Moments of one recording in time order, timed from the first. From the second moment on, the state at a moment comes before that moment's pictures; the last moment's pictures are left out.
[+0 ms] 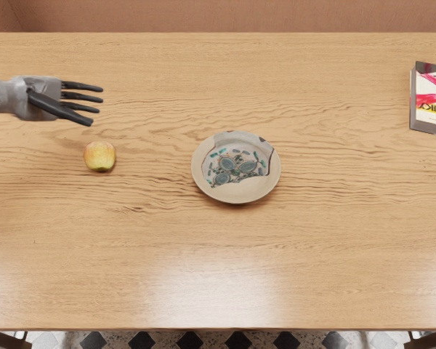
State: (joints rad) left arm -1.23 0.65 -0.12 -0.66 -0.10 -0.61 0.41; right arm -0.04 0.00 0.13 0.26 0.05 -0.26 0.12
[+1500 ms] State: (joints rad) left arm -1.38 0.68 -0.12 -1.37 0.94 -0.44 0.61; right arm -0.04 0.00 0.13 0.26 0.05 -0.26 0.12
